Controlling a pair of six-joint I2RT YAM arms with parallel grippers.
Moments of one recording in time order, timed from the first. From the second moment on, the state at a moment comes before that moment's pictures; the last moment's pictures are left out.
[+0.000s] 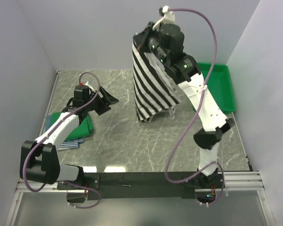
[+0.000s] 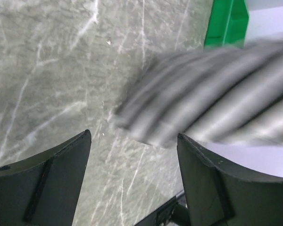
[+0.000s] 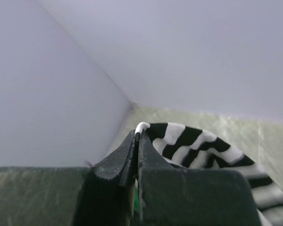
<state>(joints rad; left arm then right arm) -0.18 1.34 0.89 -0.13 0.39 -0.88 0.66 1.94 2.54 -0.56 0.16 0.49</state>
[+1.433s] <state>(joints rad) -0.58 1.98 1.33 -0.35 -0.21 -1.17 0.26 1.59 1.64 -0.45 0.24 0.50</state>
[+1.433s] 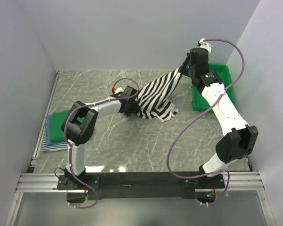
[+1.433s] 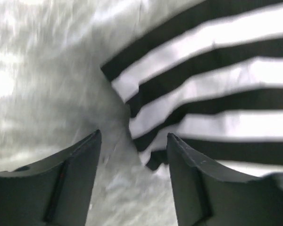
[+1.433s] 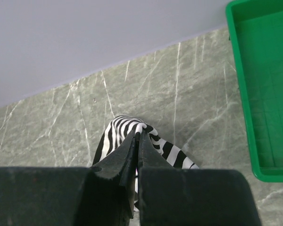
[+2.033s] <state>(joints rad) -0.41 2.00 1.48 -0.44 -0.25 -0.97 0.25 1.48 1.61 -0.51 0.12 0.52</state>
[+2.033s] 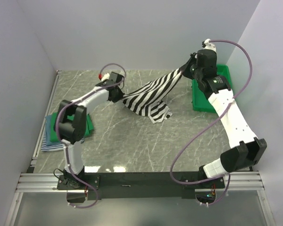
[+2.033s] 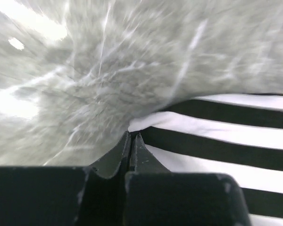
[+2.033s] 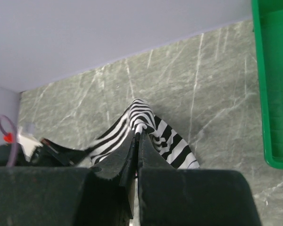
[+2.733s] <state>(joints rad) -0.21 1.77 1.61 -0.48 0.00 -0.75 0.25 1.41 1.54 -0.45 0.10 0.51</state>
